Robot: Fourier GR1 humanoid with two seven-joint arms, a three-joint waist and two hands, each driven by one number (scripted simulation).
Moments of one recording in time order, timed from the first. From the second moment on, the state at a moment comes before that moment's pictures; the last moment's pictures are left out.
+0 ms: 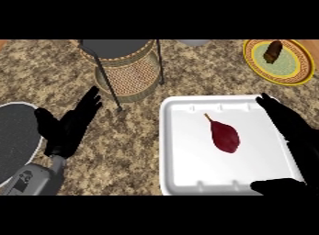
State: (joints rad) left arm -0.21 0.40 -0.35 -1.46 0.44 0.21 0.13; right arm -0.08 -0.69 0.36 -2.12 0.46 0.01 0.60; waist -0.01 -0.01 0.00
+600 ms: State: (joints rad) left arm -0.22 0.34 -0.34 -1.45 0.40 0.19 0.14; right arm -0.27 -0.41 0.65 -2.02 0.76 0.16 1.02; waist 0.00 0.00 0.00
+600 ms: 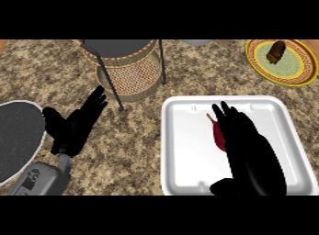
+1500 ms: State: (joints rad) left arm -0.20 0.28 -0.23 -1.46 0.31 0.12 0.18; right arm -0.14 -0.30 0.56 -1.86 0.95 0.18 0.91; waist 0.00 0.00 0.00
